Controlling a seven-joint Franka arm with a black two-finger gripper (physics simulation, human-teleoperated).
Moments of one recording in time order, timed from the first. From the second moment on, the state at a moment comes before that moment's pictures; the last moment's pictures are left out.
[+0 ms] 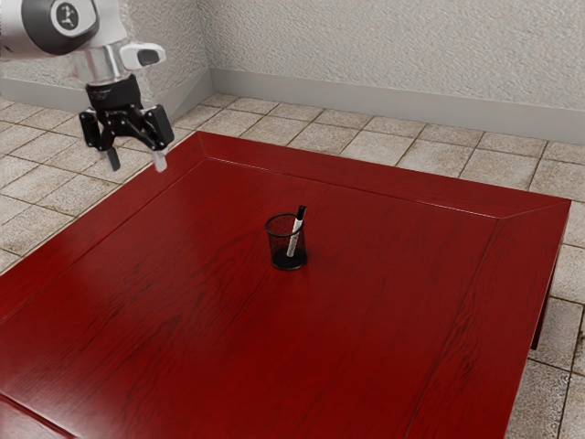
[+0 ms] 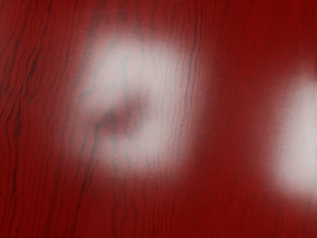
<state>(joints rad) -0.10 -0.06 0.20 -1.67 -0.08 1.54 -0.09</state>
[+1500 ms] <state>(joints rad) -0.13 0.94 0.50 -0.91 -0.81 1.78 -0.87</state>
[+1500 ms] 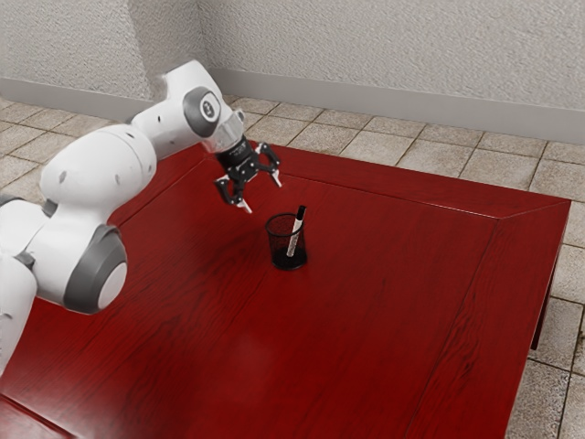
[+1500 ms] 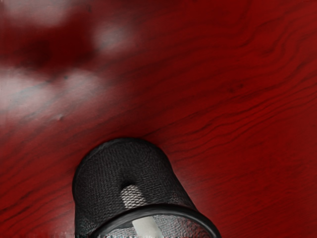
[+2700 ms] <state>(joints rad) -0.09 1.06 0.48 -0.87 -1.28 1.74 -1.55</state>
